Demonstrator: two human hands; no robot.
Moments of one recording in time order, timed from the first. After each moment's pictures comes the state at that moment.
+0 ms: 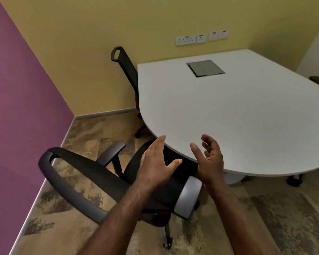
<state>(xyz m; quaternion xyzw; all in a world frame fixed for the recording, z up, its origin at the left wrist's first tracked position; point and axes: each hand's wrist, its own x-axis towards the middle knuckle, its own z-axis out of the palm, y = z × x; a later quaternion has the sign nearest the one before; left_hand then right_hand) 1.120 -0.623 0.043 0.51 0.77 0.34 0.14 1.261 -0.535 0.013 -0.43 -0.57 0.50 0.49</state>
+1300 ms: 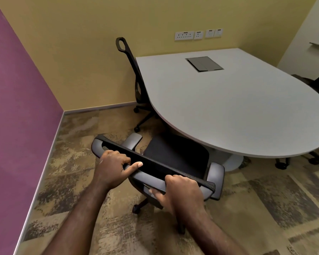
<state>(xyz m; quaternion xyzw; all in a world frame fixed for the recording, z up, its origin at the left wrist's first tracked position) 0.839 -0.792 -0.001 0.65 0.74 0.19 -0.03 1.075 -0.764 0.007 -0.43 -0.89 0.05 0.10</state>
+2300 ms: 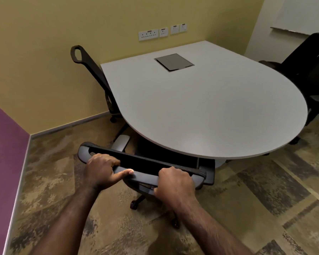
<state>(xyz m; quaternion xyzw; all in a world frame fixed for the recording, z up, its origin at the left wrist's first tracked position) 0.838 -0.622 -0.010 0.73 0.66 0.19 -0.09 1.083 -0.614 0.017 -0.55 -0.83 0.10 0.04</state>
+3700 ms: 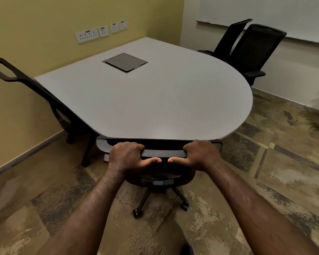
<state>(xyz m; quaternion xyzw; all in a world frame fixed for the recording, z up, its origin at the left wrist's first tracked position) 0.790 -0.493 0.012 0.85 0.50 0.14 -0.05 1.043 -0.529 0.009 -0.62 -0.78 -0.02 0.07</state>
